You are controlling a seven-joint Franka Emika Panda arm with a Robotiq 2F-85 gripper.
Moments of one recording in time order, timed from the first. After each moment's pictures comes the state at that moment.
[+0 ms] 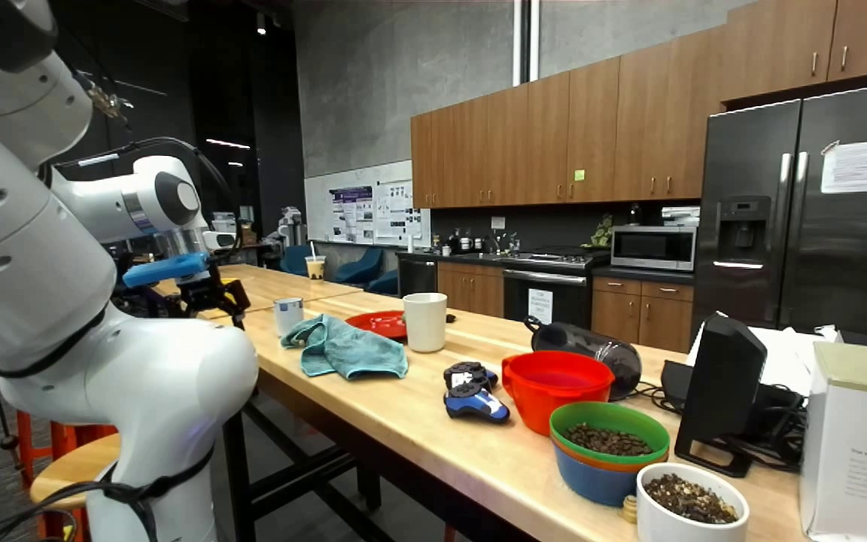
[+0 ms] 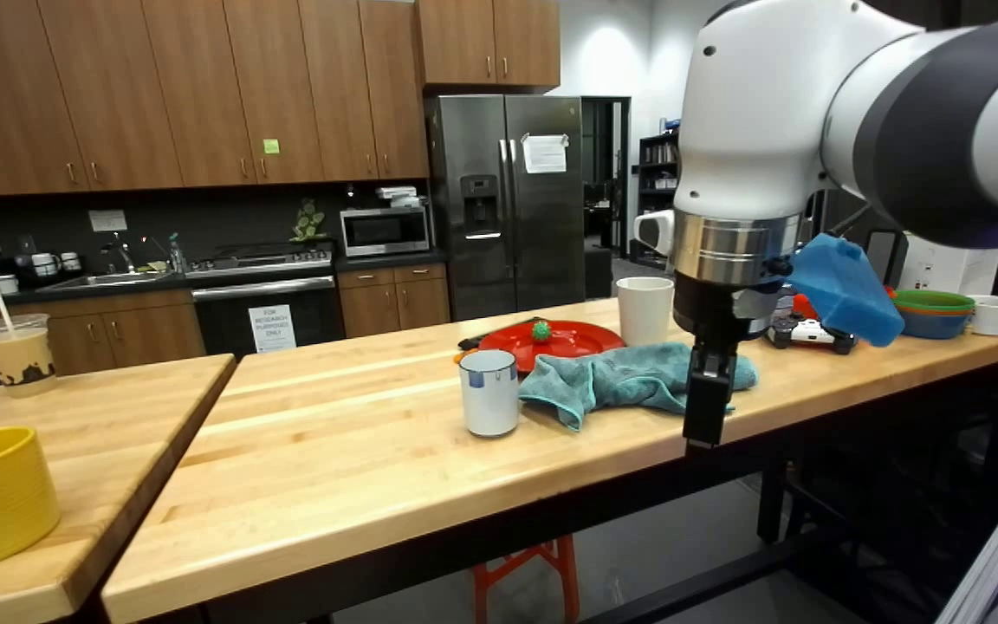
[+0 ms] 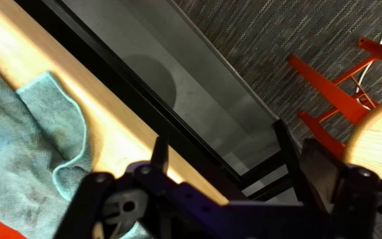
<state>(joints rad) 0.40 -0.66 0.50 -2.65 0.12 2.08 0.25</state>
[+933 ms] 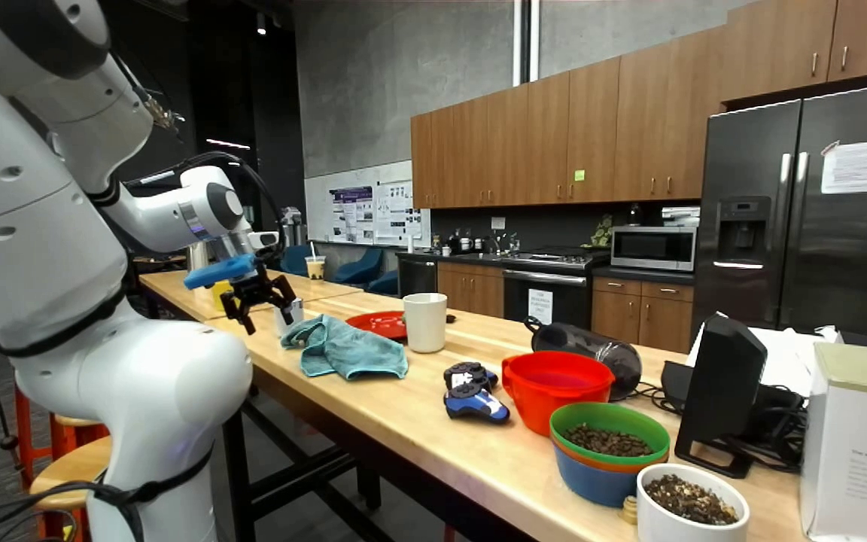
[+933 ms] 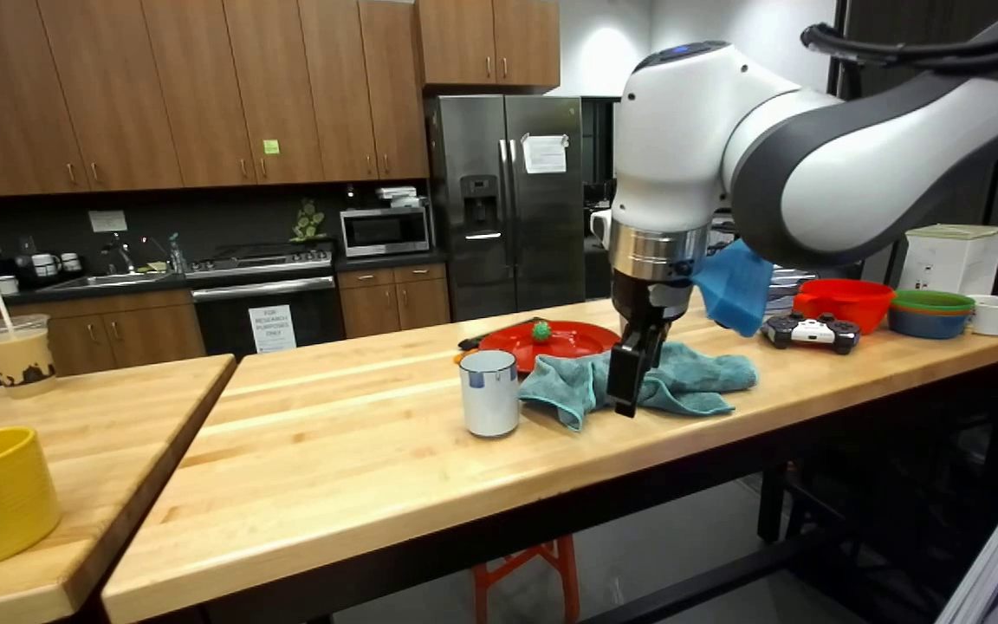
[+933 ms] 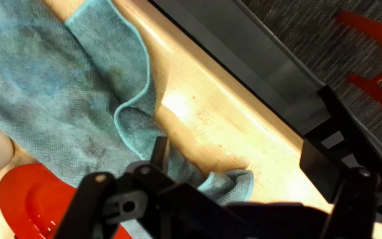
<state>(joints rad) 0.23 -0.49 0.48 -2.57 -0.09 2.24 0.32</state>
